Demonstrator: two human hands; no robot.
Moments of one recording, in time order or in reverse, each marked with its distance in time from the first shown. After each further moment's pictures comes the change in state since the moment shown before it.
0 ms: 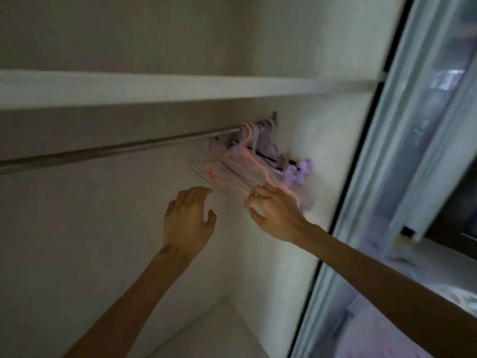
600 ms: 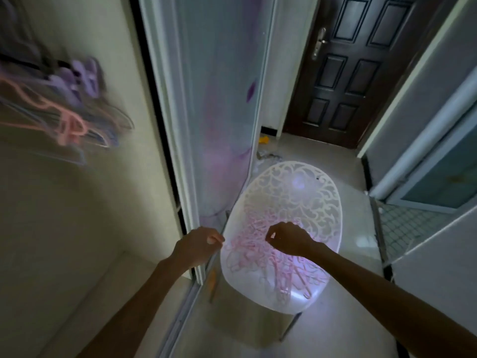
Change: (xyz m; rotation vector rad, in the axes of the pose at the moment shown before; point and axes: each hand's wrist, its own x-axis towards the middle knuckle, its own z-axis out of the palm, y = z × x) left_hand -0.174 0.240 0.194 -0.513 -1.246 0.084; right_hand -0.425 0.063 -0.070 0.251 -0.821 1.240
